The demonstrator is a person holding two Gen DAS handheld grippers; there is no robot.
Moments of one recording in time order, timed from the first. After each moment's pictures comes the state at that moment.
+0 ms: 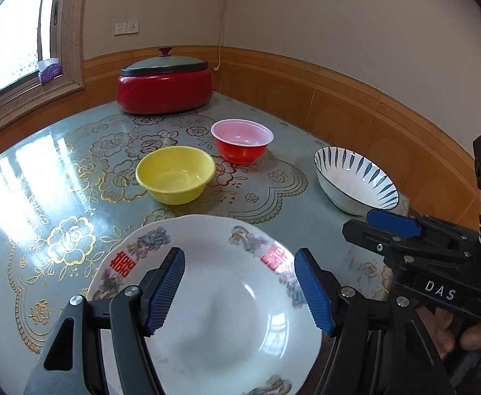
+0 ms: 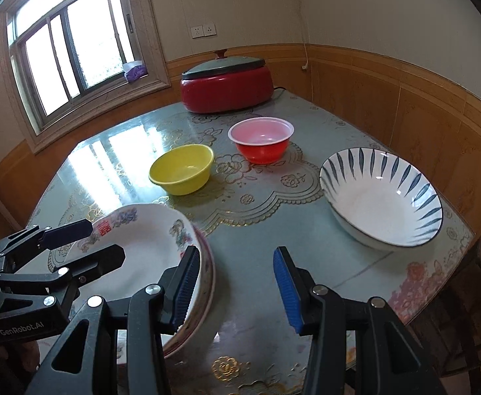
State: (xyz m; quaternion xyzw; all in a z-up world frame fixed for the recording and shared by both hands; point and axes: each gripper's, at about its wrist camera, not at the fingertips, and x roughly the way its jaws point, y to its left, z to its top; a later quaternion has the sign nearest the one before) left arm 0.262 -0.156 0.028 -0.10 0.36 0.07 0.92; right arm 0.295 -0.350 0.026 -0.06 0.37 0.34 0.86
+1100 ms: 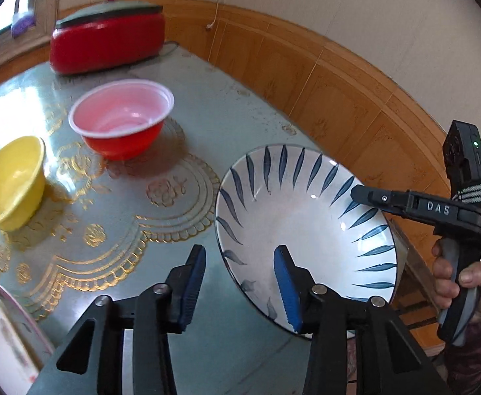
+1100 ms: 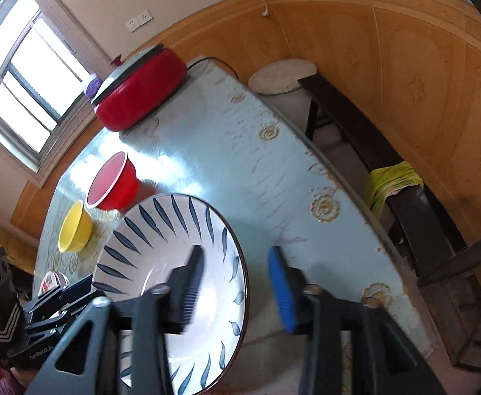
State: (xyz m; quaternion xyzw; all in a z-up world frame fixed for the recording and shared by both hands) left arm 0.463 -0.254 -0.033 -0.20 0.44 0.06 0.88; right arm 0.568 -0.478 -0.030 0.02 0.51 0.37 0.78
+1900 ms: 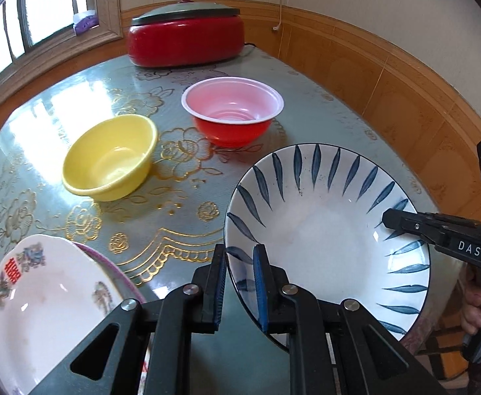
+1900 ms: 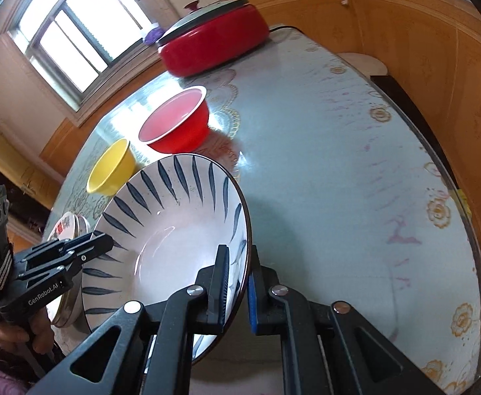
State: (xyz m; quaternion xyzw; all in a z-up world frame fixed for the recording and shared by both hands) left arm 0.408 -0.231 -0.024 -0.15 0.44 0.22 0.86; right arm 0.522 -0.409 -0.042 -0.06 0.49 0.48 0.72
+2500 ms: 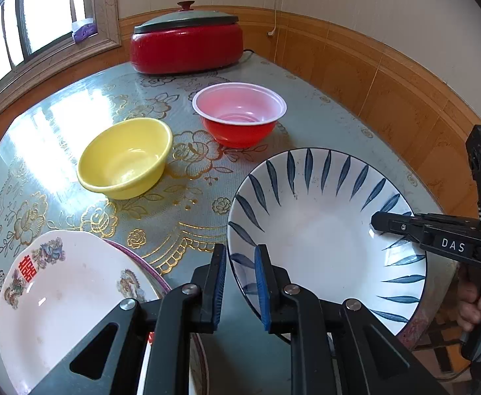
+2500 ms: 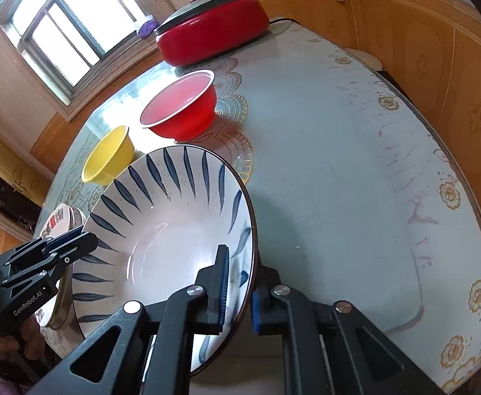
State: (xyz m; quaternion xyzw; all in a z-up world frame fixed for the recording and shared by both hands) left arm 0.389 -0.224 -0.017 -0.14 0.43 0.20 0.87; right arm 0.502 -0.395 -0.046 -0.07 0.51 0.44 0.74
